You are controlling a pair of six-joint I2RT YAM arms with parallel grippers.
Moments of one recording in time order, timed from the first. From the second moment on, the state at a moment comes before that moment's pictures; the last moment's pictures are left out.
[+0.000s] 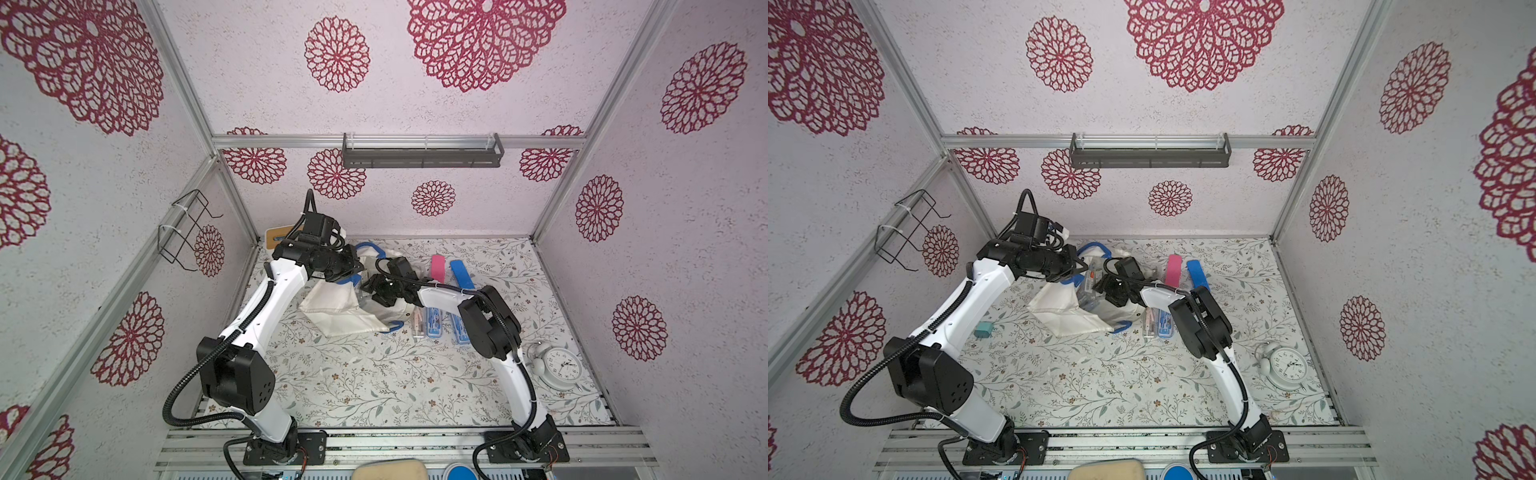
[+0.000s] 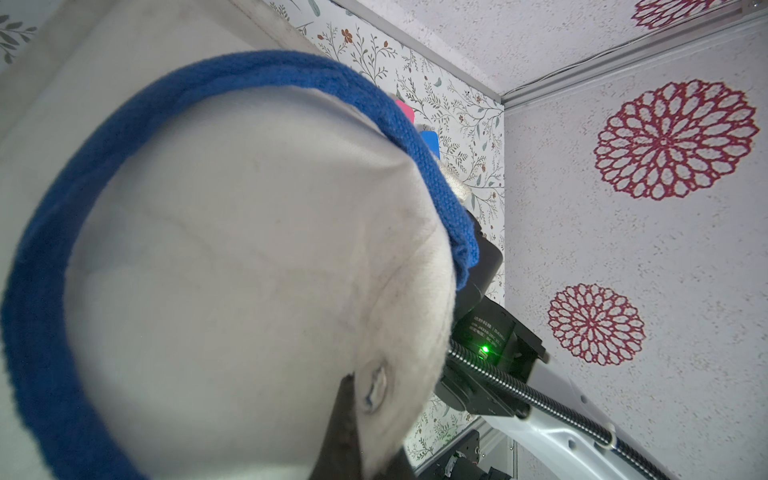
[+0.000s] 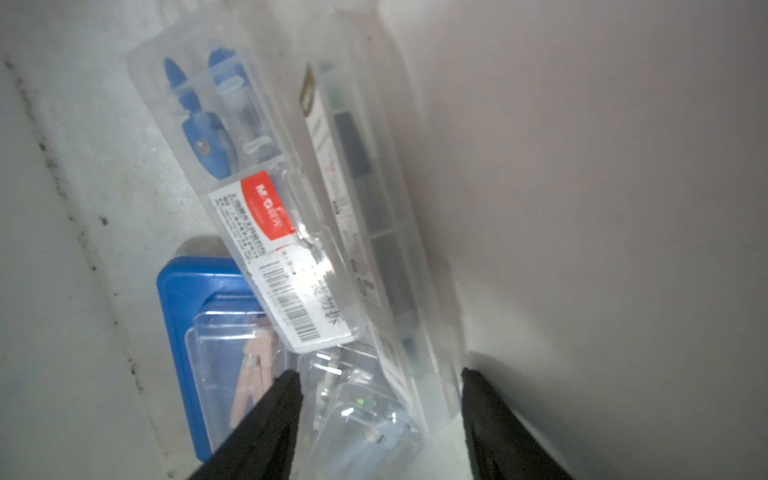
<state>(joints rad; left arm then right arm) -0.28 1.65 1.64 -0.87 0.43 -0.58 0.67 2.33 1.69 -0.01 -0.39 1.17</state>
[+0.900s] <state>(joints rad) -0.30 1.66 1.65 -0.87 0.41 -0.59 0.64 2.35 1.60 0.27 -0.46 1.34</state>
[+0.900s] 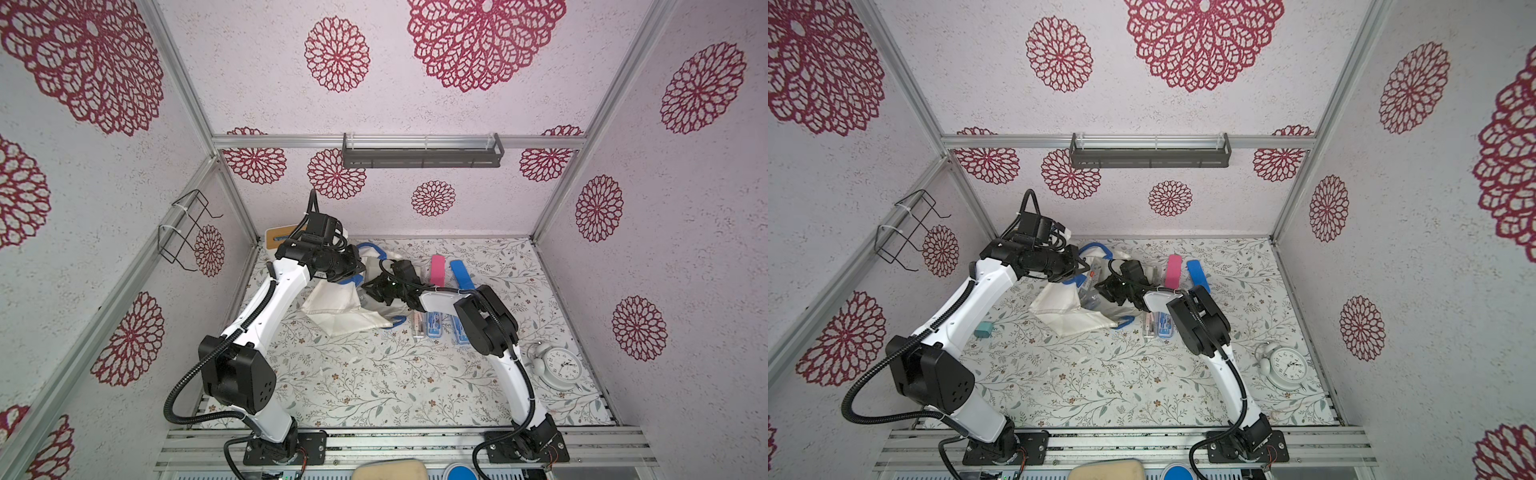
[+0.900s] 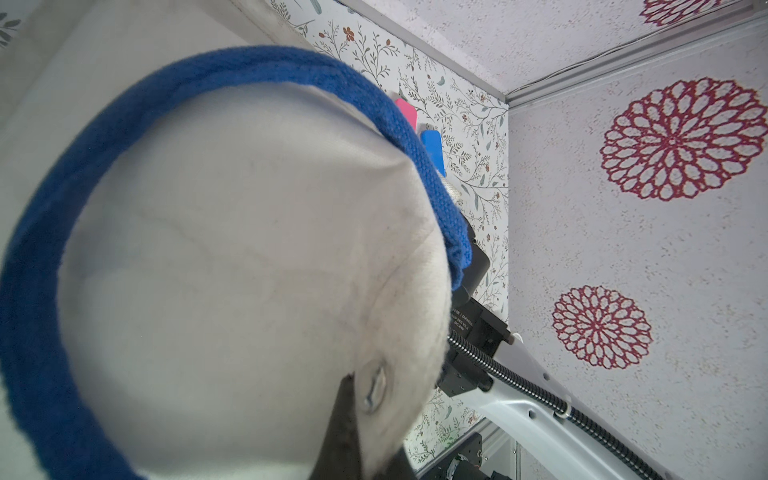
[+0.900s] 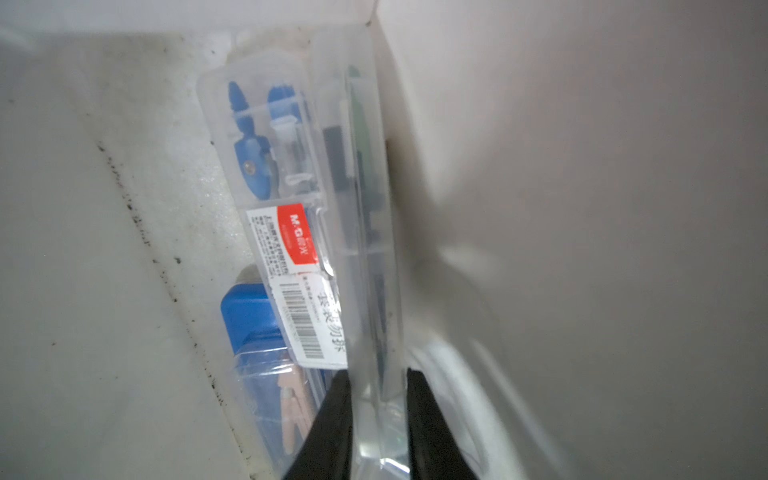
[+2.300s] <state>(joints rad) -0.01 1.64 1.60 -0.80 0.44 -0.57 0.43 1.58 1.46 -0.42 -0.60 0.70</state>
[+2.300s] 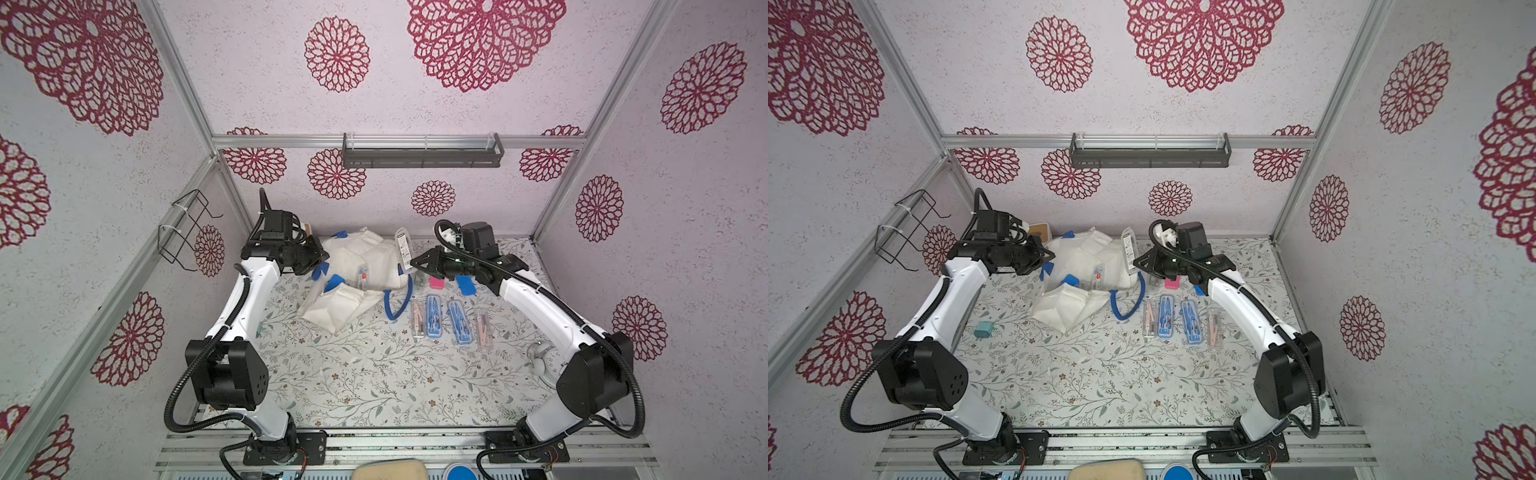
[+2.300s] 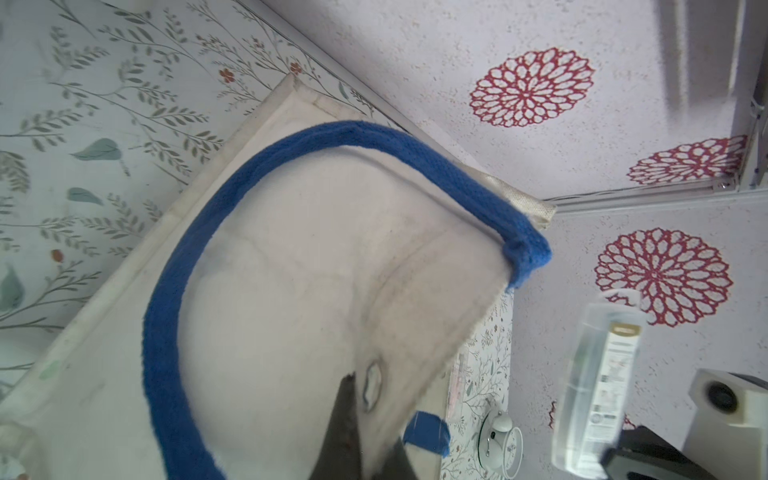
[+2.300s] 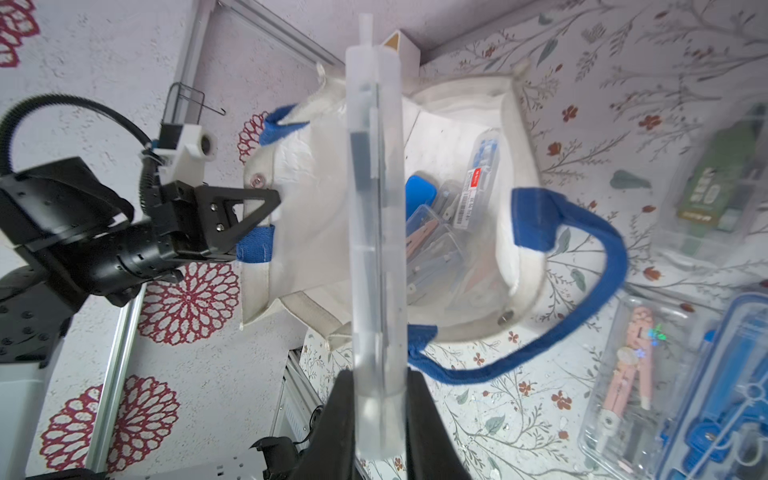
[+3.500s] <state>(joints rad) 0.07 1.62 1.65 -0.98 0.49 -0.46 0.43 2.21 1.57 -0.08 -0.50 1.13</state>
